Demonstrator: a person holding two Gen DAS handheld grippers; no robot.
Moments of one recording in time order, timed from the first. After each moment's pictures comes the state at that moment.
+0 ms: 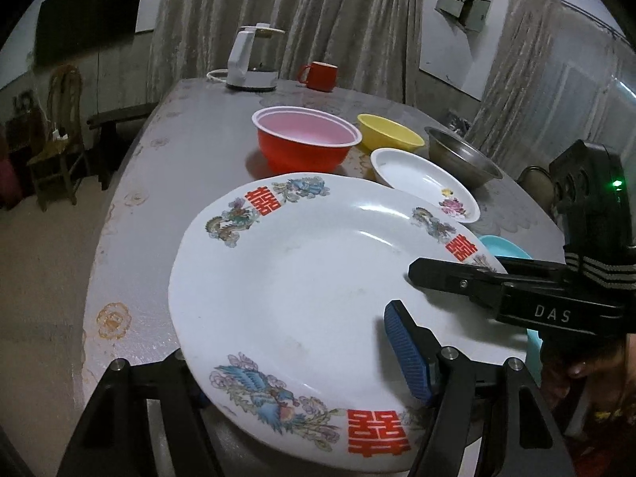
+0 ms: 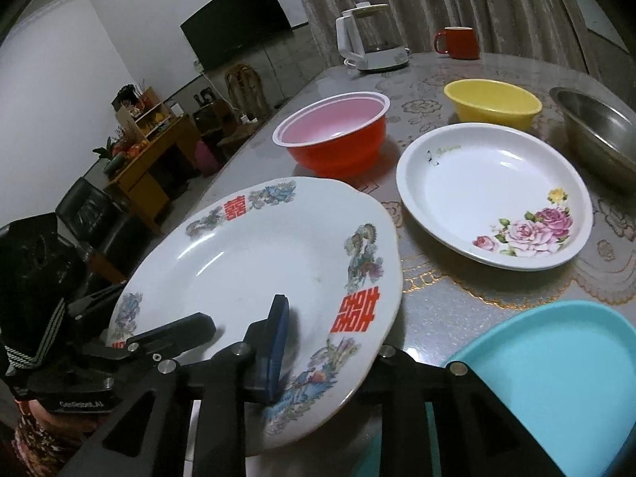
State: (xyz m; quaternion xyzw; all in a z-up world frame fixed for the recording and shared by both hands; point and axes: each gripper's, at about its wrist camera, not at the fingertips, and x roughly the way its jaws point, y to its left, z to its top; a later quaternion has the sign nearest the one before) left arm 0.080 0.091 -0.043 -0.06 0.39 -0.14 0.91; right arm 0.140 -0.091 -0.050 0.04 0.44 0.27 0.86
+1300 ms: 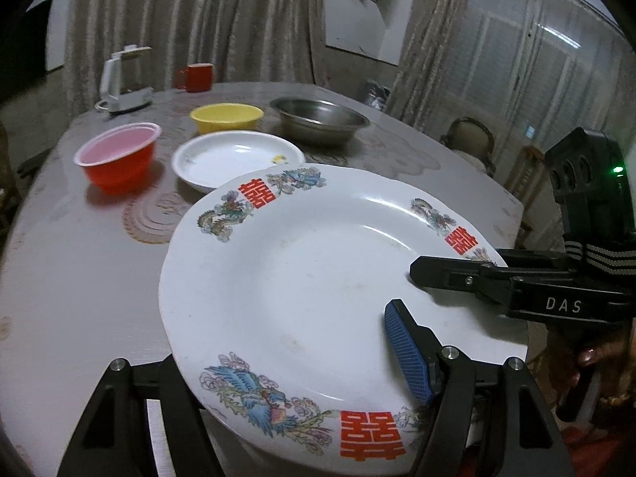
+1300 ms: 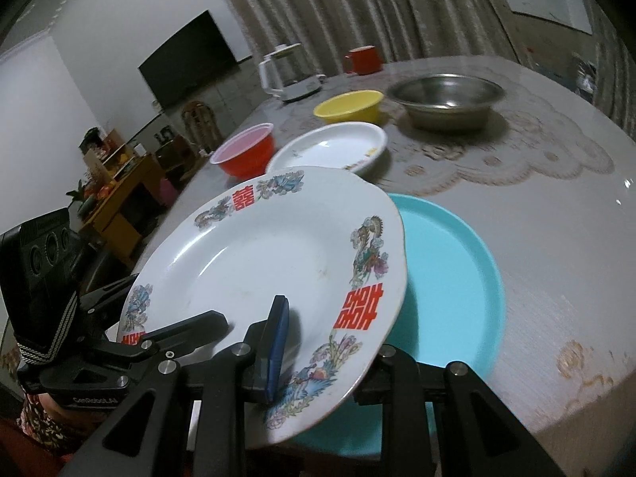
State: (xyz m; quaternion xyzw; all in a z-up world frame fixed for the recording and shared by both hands) left arm 0.025 -0.060 -0.029 0.00 0.39 -0.27 0.88; right arm 0.047 -0.225 -0.023 0.09 0.42 0.18 0.88
